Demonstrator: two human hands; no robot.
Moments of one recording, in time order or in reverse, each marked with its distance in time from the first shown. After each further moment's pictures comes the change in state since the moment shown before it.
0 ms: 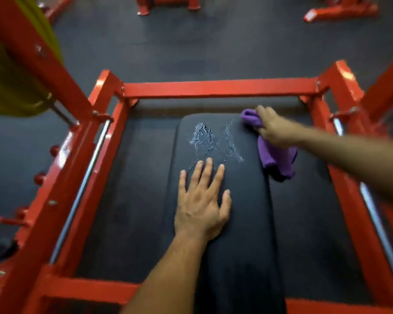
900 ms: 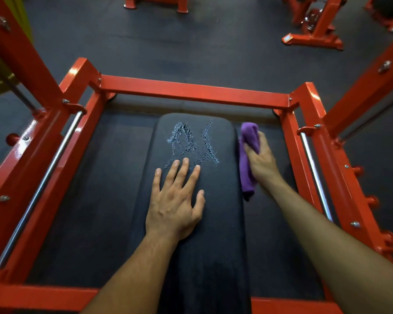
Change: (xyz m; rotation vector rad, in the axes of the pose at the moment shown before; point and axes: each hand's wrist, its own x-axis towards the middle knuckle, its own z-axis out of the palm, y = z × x) left_hand -0.002 -0.002 0.001 -0.005 0.037 0.016; right_hand -0.085 -0.011 0.039 0.663 0.416 0.234
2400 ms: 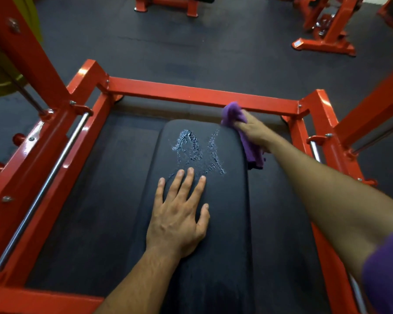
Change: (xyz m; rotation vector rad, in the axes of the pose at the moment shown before) left_hand 0.000 -0.001 0.003 0.020 -0.023 0.008; right_hand 0.140 -0.022 0.015 -0.099 -0.394 -0.030
